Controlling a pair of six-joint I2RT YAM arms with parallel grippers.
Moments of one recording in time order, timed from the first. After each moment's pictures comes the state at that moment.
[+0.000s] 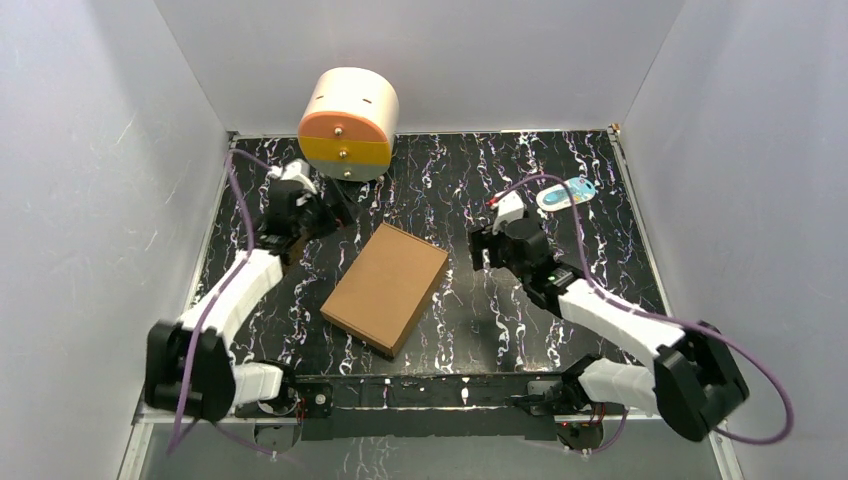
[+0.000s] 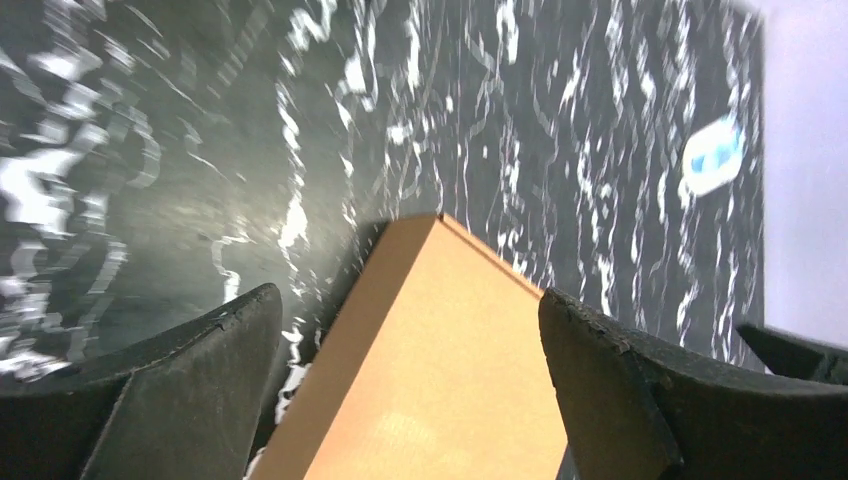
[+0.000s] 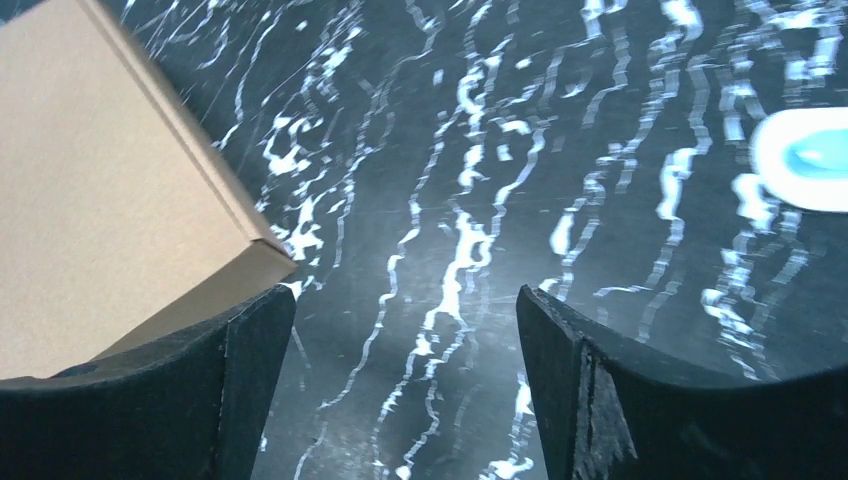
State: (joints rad) left arm -0.24 1.36 0.83 -0.08 0.18 -0.59; right arm 0.66 1.21 0.60 0.13 0.15 0.09
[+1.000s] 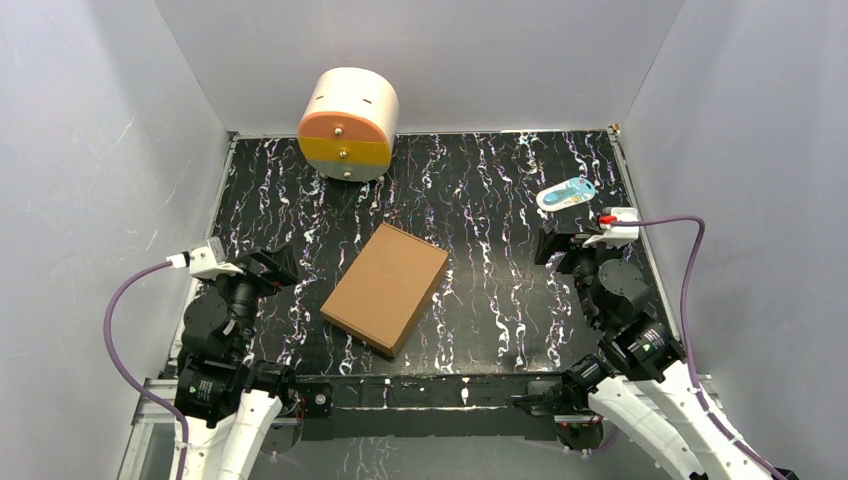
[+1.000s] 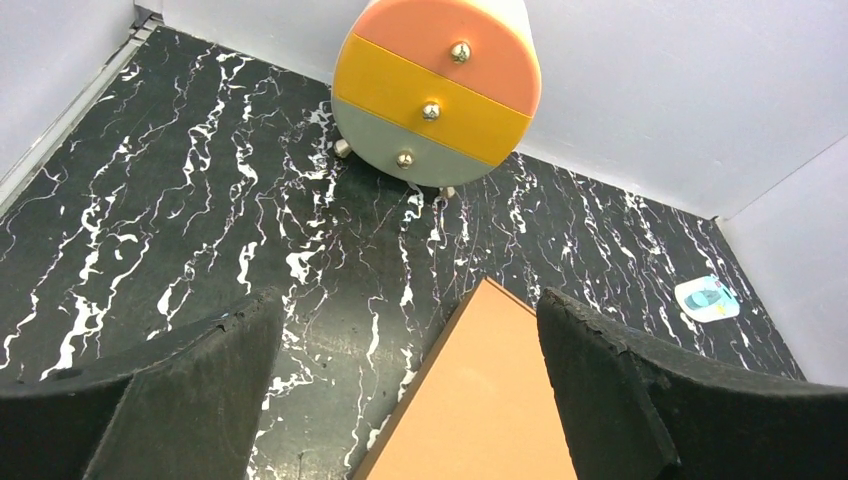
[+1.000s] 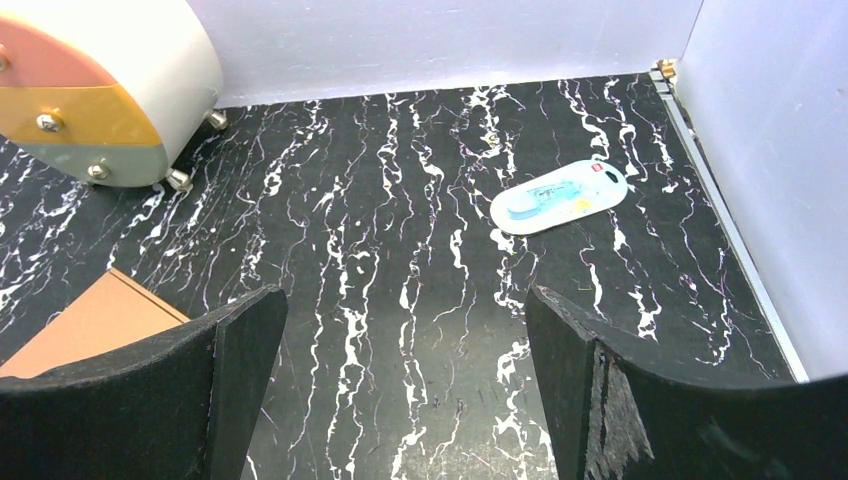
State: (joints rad) left arm -0.20 0.22 0.66 -0.46 -0.21 -0.39; right arm 0.63 0.45 0.67 -0.29 0.54 0.17
